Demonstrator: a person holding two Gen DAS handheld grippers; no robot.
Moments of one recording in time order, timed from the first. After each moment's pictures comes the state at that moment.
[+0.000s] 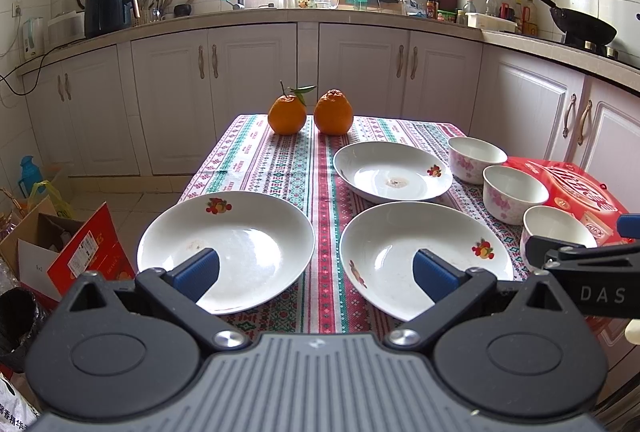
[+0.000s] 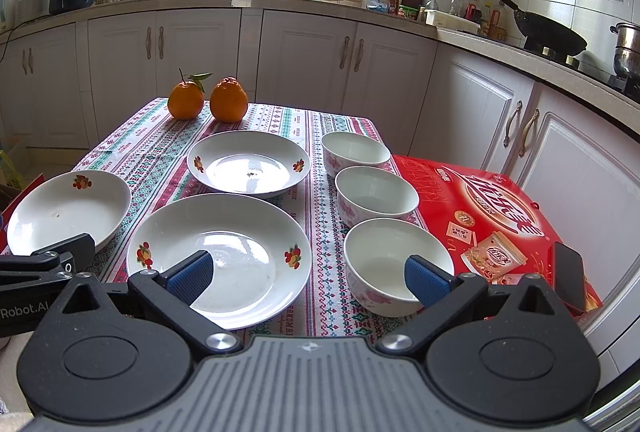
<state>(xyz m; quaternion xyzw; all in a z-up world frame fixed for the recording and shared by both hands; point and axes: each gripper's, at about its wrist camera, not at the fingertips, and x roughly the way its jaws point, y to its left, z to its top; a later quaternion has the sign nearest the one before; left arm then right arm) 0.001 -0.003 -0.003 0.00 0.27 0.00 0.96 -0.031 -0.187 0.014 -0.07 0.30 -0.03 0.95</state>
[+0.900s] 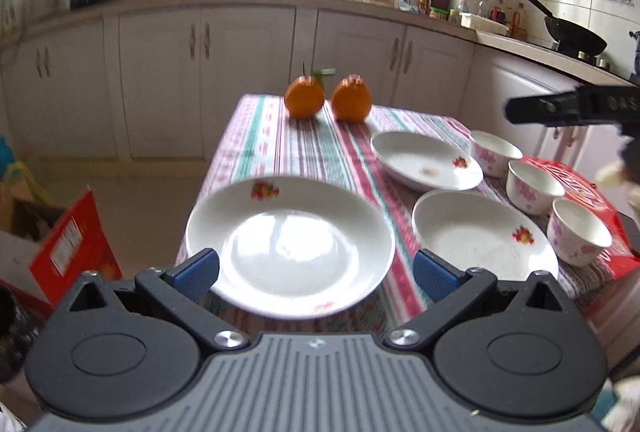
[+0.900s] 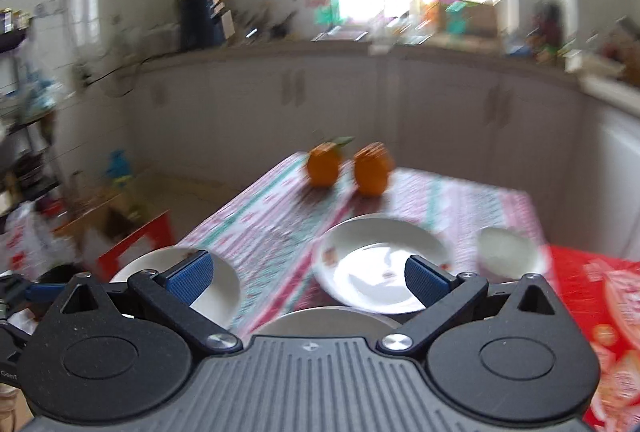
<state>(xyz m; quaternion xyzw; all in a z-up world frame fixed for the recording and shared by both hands) 0.020 0.107 -0.025 -0.04 0.29 -0.06 0.95 0.074 -0.162 0.049 -0.04 0.26 0.23 0.93</state>
